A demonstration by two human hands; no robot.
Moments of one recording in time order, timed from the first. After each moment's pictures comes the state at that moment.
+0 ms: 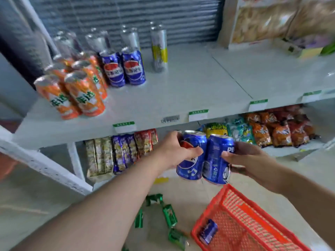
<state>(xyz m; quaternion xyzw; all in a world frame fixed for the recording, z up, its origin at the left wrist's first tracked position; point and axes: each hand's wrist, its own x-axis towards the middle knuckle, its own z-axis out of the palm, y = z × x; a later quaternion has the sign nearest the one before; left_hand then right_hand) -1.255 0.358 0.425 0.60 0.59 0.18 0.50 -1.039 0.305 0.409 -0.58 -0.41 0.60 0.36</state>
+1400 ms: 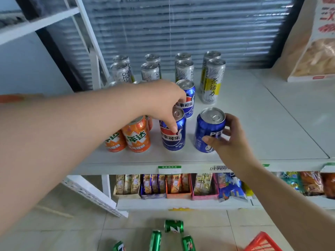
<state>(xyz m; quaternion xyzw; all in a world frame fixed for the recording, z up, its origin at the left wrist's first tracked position) -1.386 0.525 0.590 0.85 0.51 -0.11 -0.03 -1.199 0.477 0.465 -0.54 -0.54 0.43 0.49</state>
